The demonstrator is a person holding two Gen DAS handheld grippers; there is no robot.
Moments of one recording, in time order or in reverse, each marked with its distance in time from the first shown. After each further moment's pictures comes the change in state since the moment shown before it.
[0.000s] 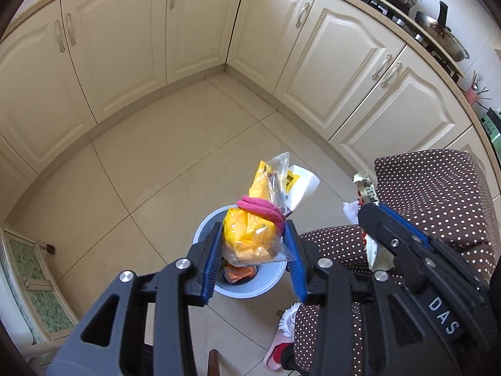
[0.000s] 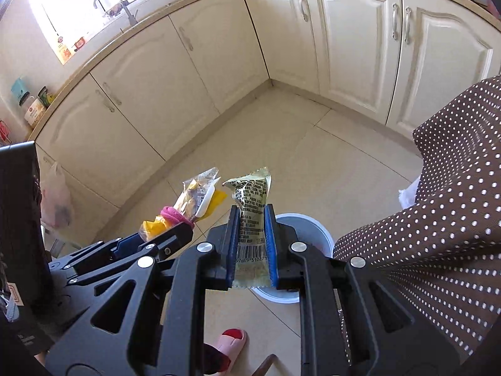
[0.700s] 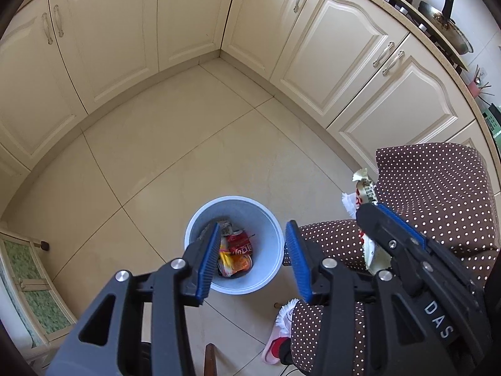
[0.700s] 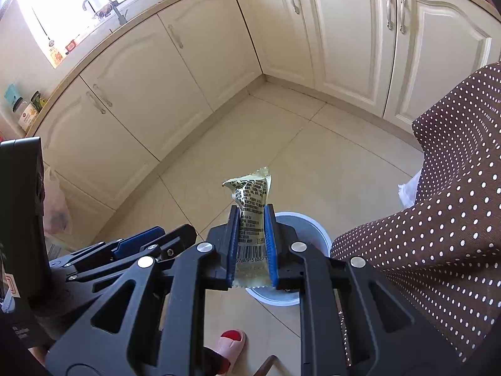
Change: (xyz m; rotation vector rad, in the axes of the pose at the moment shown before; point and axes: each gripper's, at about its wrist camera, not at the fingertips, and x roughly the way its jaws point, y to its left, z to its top) left arm 0.029 -0.004 0.008 0.006 0.064 -0.021; right arm 0.019 -0.014 0.005 0.031 0.020 -0.010
